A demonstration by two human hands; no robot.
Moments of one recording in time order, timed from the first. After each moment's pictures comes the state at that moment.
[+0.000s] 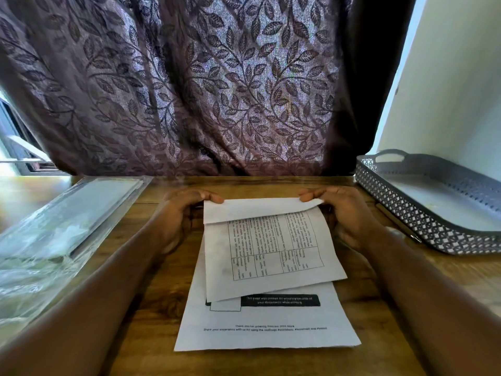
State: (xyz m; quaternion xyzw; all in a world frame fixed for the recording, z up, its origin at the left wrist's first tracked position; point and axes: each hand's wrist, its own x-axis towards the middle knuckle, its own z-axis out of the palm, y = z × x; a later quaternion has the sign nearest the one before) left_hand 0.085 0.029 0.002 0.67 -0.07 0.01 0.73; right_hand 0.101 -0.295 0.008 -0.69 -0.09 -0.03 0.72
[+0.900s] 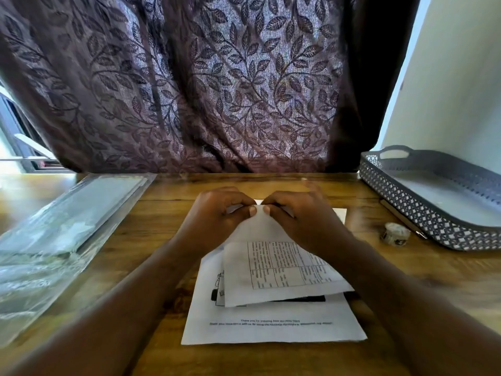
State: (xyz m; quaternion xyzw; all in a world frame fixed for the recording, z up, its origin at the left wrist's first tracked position) left_hand 0.064 -0.015 0.012 0.86 -0.30 0.26 0.31; right_hand 0.054 -0.226 0.023 -0.91 -0.27 -0.23 0.20
